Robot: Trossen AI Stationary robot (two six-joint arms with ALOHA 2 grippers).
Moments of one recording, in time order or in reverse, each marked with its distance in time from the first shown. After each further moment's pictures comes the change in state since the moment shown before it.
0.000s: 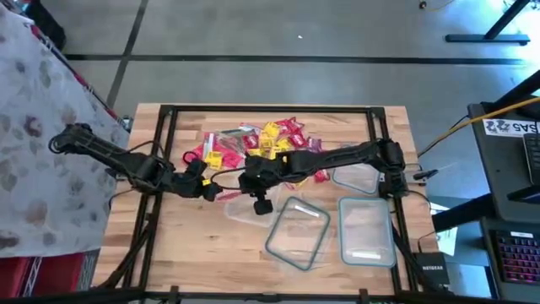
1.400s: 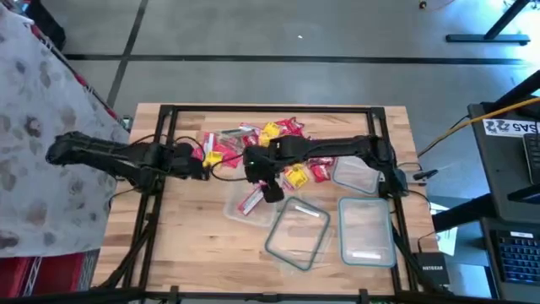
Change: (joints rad) left arm 0.333 -0.003 -0.020 -0.565 0.019 -0.003; right arm -0.064 0.079 0.209 -0.405 -0.028 -0.041
